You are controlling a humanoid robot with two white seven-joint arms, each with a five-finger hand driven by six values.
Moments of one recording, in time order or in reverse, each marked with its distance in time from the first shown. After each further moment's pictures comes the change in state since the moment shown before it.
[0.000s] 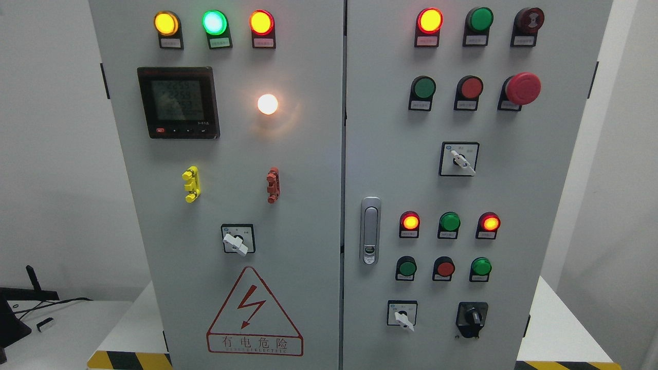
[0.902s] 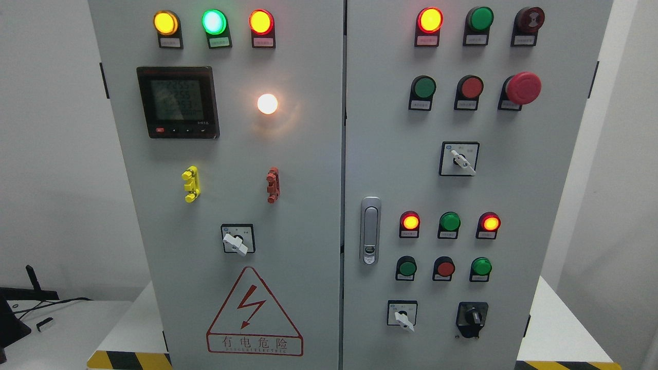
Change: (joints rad) left arm 0.000 0.000 0.000 0.000 0.000 0.000 0.000; right arm -0.307 0.002 -0.035 -0.246 0.274 0.404 -0.226
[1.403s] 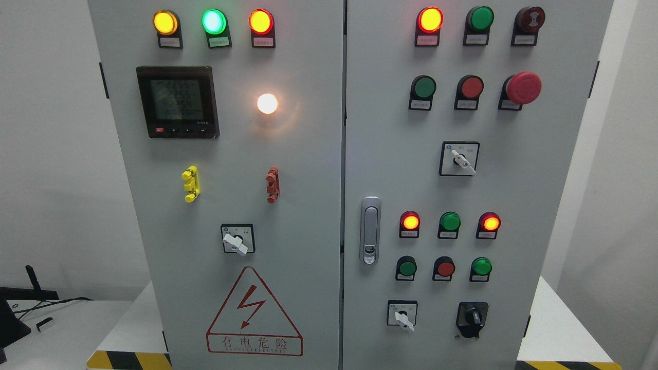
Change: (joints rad) left arm 0.000 0.000 0.000 0.000 0.000 0.000 0.000; right arm -0.180 0.007 0.030 -0.017 0.035 0.241 -0.022
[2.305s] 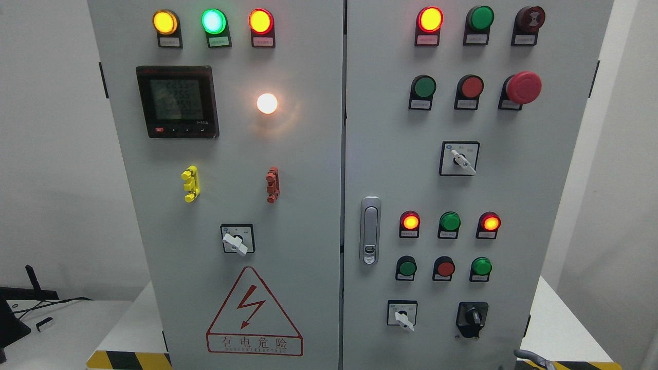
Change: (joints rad) left arm 0.000 0.000 0.000 0.000 0.000 0.000 0.000; right arm -0.152 0.008 0.038 0.078 0.004 0.083 -0.020
